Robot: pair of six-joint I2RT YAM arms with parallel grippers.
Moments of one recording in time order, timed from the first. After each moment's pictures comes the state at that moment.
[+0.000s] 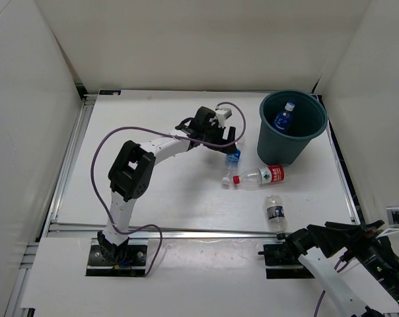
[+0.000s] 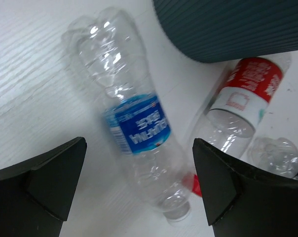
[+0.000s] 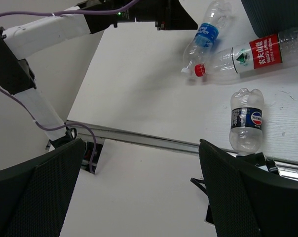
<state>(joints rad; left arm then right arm) -0.66 2.12 1.60 -0.17 0.37 -0.29 0.51 0.16 1.42 -1.43 -0.02 0.65</state>
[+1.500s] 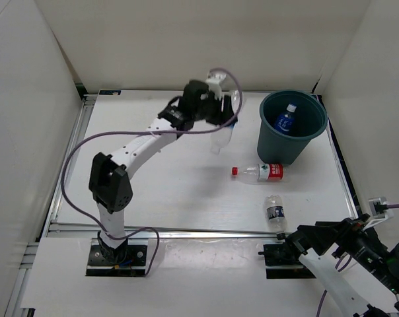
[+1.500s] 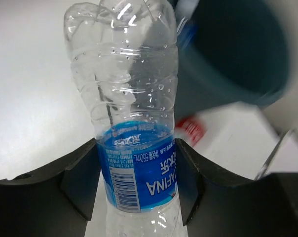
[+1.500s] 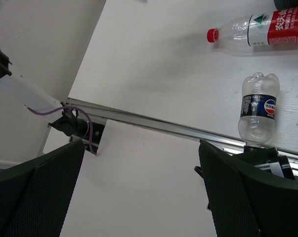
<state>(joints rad) -0.68 1.91 1.72 -0.29 0.27 -0.31 0.54 0.20 1.37 -1.43 -0.09 0.65</state>
